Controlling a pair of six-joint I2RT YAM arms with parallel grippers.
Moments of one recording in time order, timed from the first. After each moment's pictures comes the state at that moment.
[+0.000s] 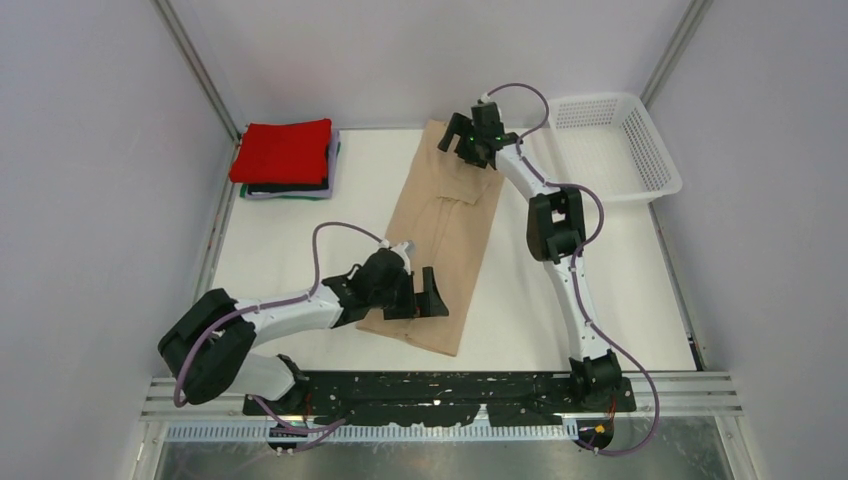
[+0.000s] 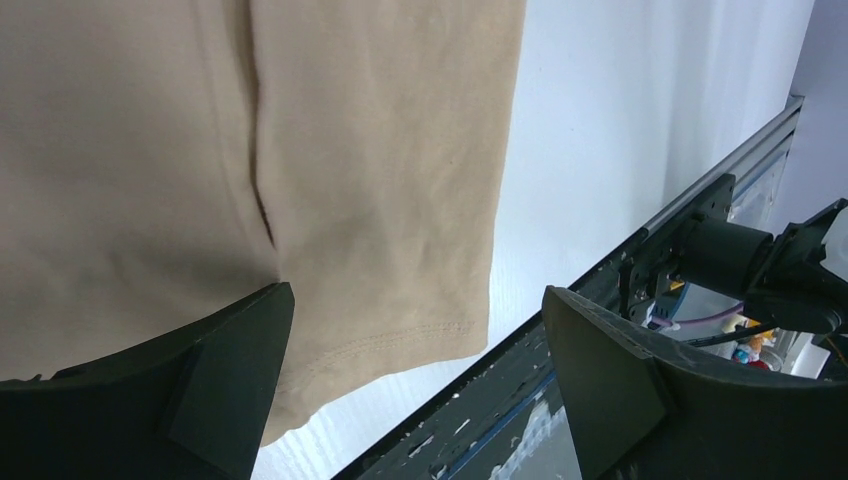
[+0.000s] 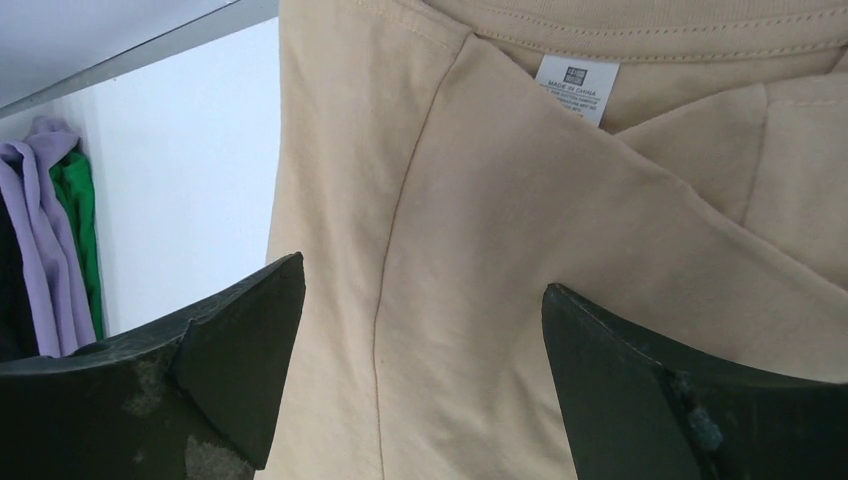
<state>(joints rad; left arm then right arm) -0.83 1.37 0.59 0.00 0.20 -0.86 0.31 2.65 2.39 -0.39 -0.10 0.63</state>
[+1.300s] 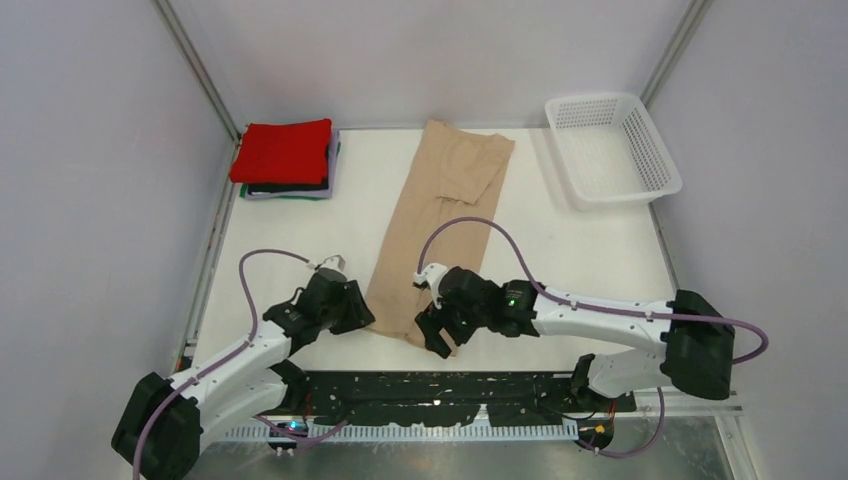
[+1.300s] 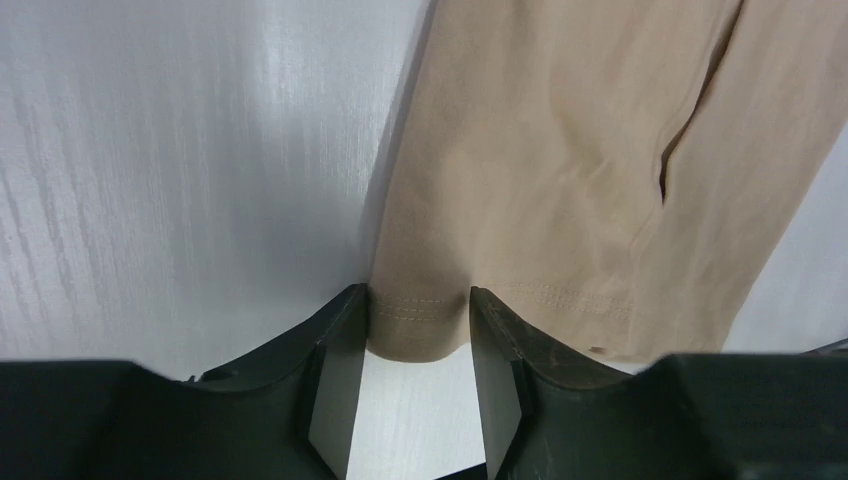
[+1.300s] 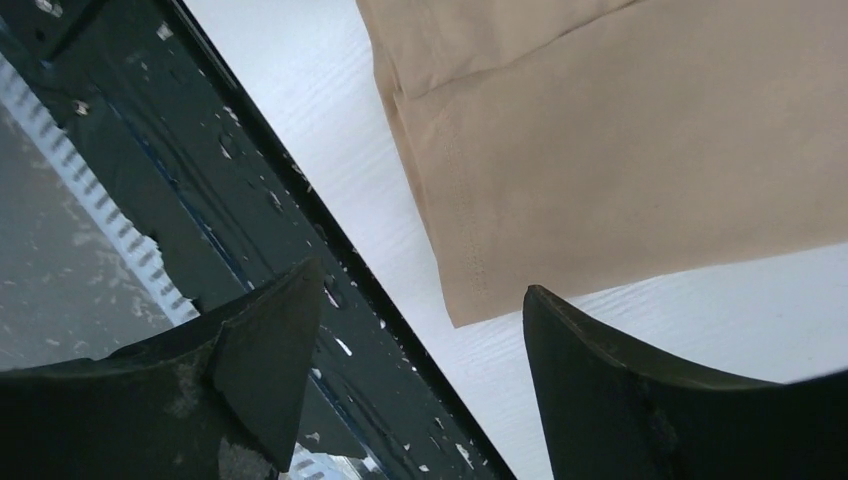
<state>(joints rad) -0.57 0.87 0.33 -0.36 -0.02 -0.79 1.12 1.25 0.81 -0.40 -0.06 0.31</state>
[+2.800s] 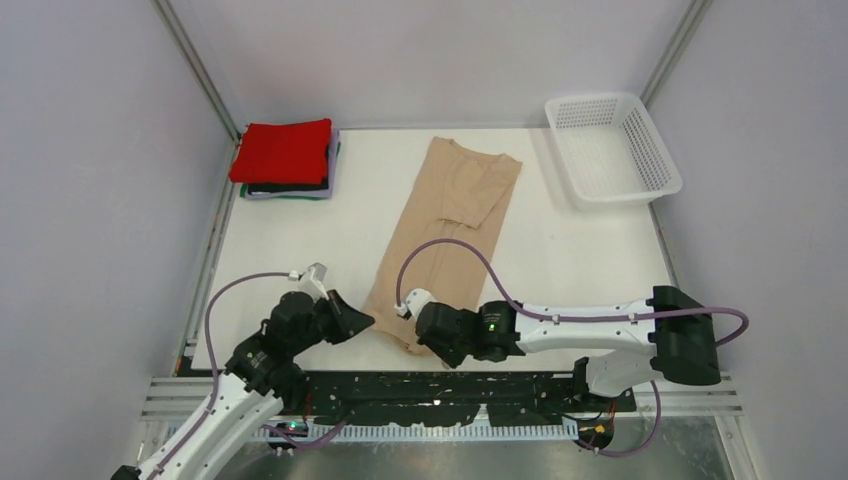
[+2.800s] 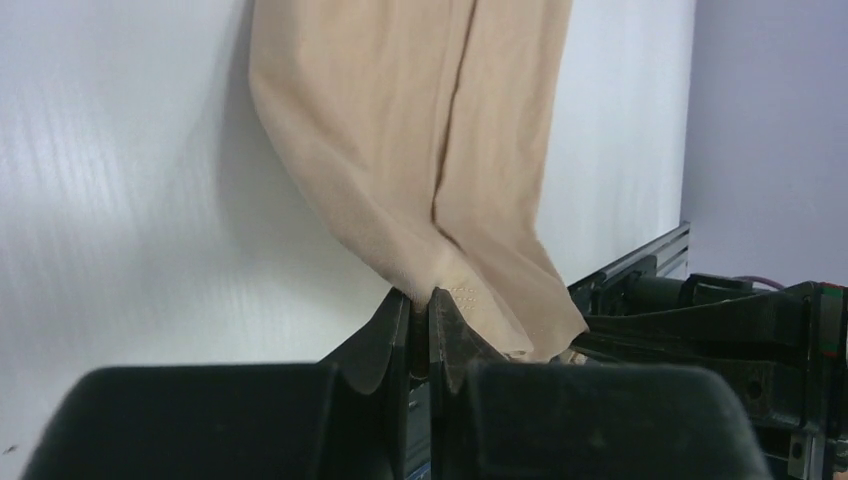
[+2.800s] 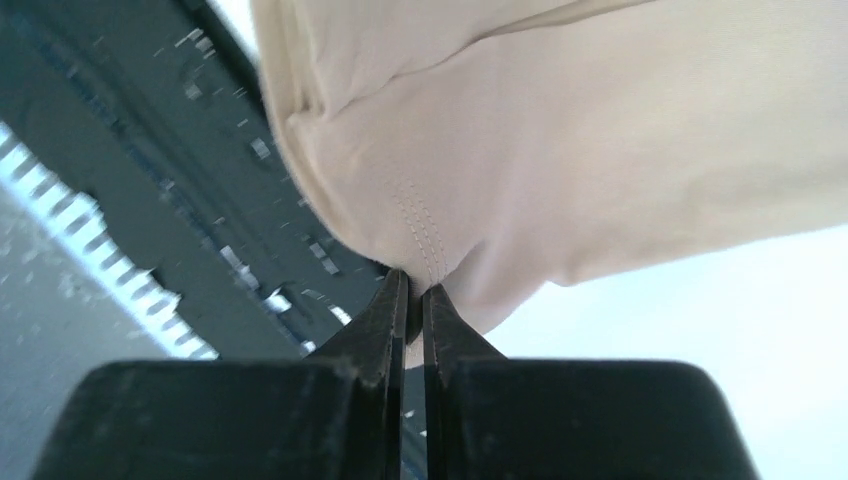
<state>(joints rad) -0.57 0.27 0.24 -0.53 0.15 -0.91 1.37 1.39 0.90 -0.54 0.15 0.35</state>
